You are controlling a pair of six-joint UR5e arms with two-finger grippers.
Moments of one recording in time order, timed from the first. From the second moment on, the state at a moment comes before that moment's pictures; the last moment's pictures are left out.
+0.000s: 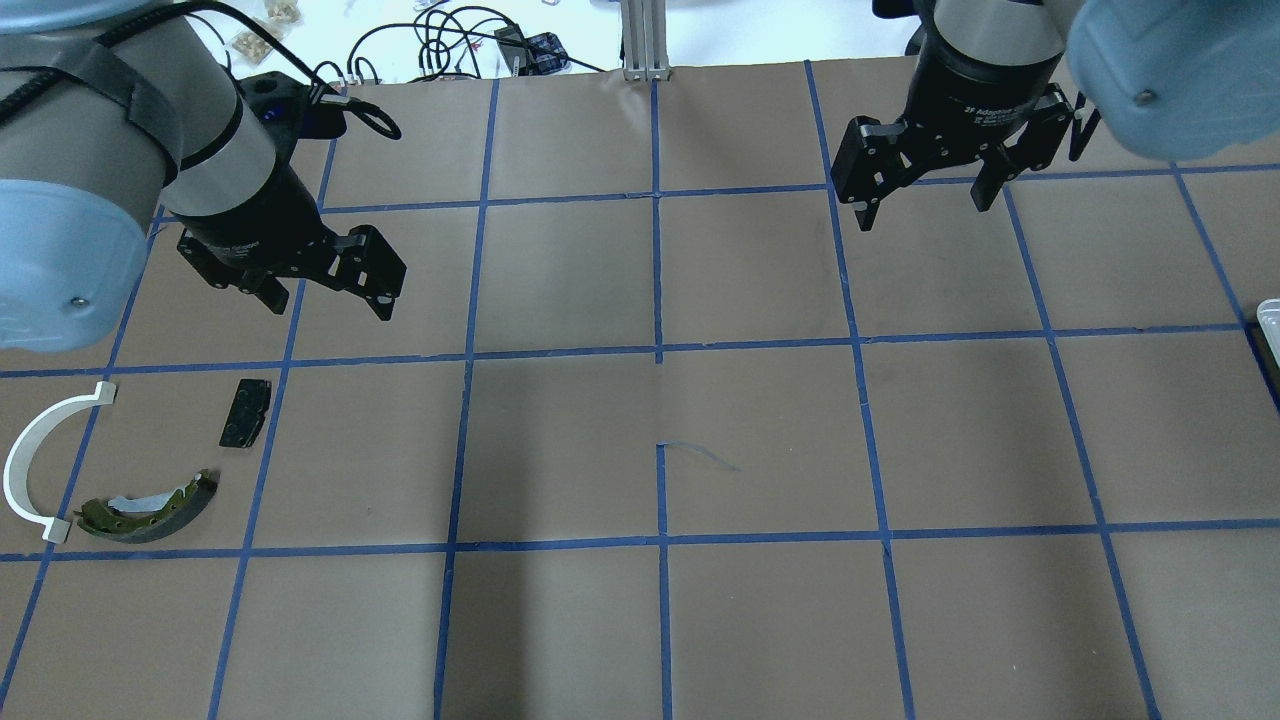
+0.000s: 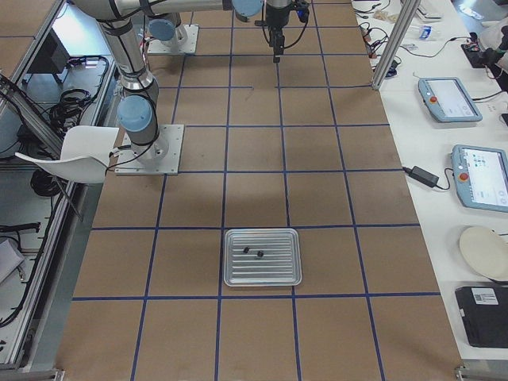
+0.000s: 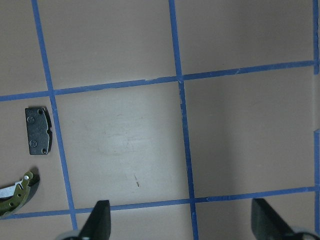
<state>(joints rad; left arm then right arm) -1.54 -1.50 -1.73 -1.48 1.60 0.13 1.64 -1.53 1.50 -1.55 -1.61 -0.05</state>
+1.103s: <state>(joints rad) -1.54 -1.50 -1.74 -1.48 1.60 0.13 1.43 -1.50 1.51 -1.59 -1.67 -0.15</state>
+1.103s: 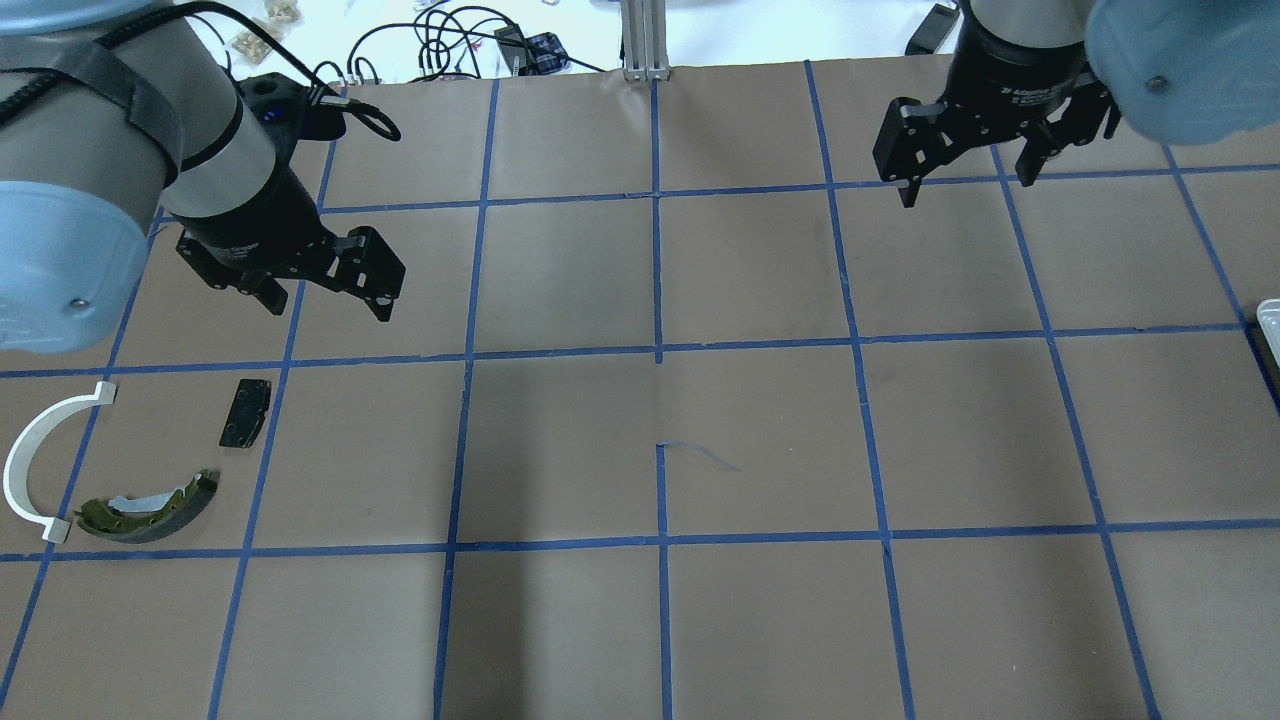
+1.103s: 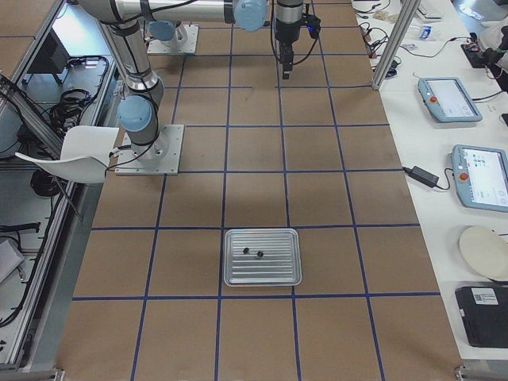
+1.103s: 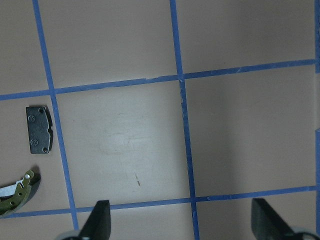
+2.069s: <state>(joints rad) -1.54 -1.50 -1.74 -1.48 1.61 0.13 0.71 -1.23 1.59 -1.90 -1.68 -0.79</state>
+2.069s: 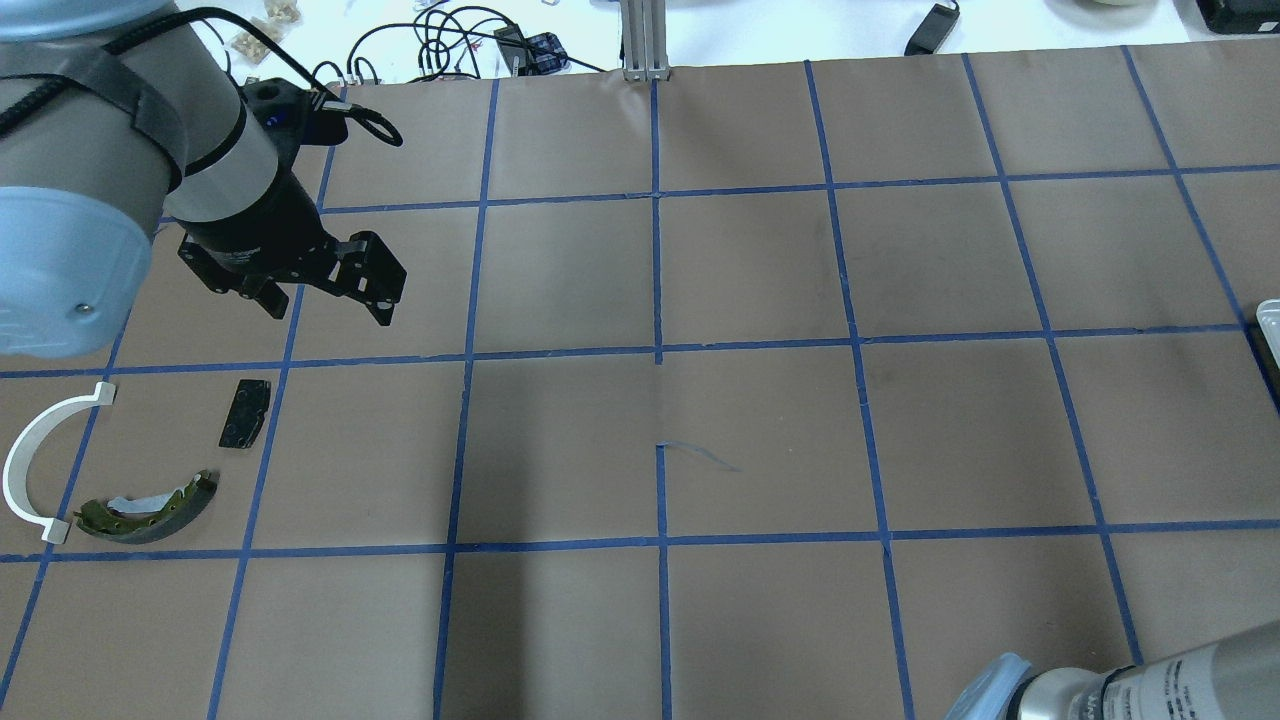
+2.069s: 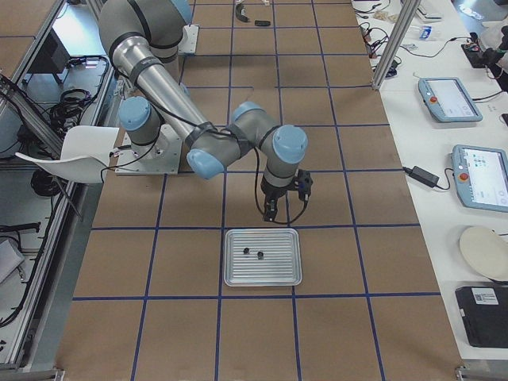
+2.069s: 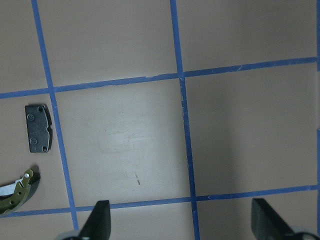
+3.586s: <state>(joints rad) -1.54 -1.50 -1.75 -1.48 1.67 0.13 0.61 -1.04 1.69 -2.25 -1.57 -0.91</state>
